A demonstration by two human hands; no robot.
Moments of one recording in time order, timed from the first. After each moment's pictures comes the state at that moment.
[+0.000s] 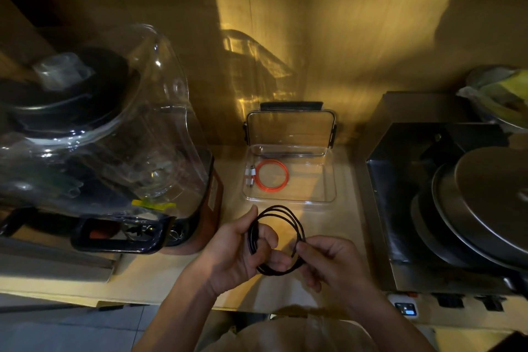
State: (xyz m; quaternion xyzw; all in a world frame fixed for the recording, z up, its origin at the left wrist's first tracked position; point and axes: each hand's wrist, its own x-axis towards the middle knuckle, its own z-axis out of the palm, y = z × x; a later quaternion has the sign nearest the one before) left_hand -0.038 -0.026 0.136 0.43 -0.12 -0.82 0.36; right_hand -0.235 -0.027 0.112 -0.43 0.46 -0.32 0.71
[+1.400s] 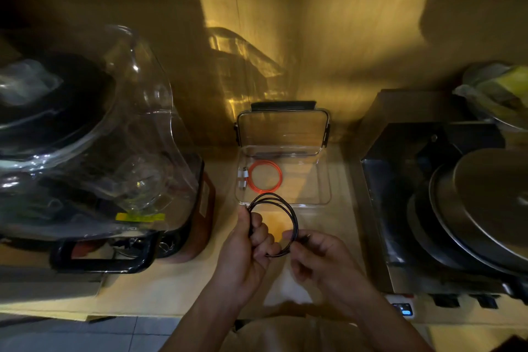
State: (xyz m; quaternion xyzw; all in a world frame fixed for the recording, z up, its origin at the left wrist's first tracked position) left_hand -0.070 -0.042 0.104 0.40 0.01 -0.72 0.57; right_hand -0.225 -0.046 0.104 -0.33 0.44 -0.33 0.77
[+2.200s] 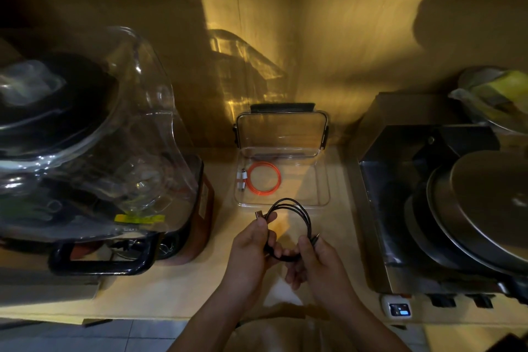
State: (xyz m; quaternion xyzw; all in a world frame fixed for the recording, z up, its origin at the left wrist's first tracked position) left_hand -0.079 -0.034 0.102 0.56 -0.19 -0.63 0.50; right_hand -0.213 -0.035 0.085 -0.45 0.54 -0.34 0.63
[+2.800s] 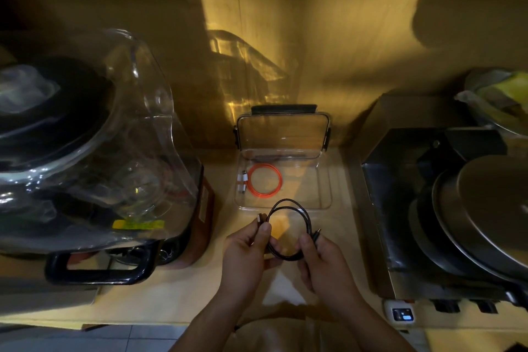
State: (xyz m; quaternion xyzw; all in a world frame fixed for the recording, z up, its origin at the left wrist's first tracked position) left_hand -0.069 -0.041 0.092 0.65 -0.28 -0.54 0.46; right_hand -0.213 -0.049 0.093 -0.45 0.57 -0.30 0.62
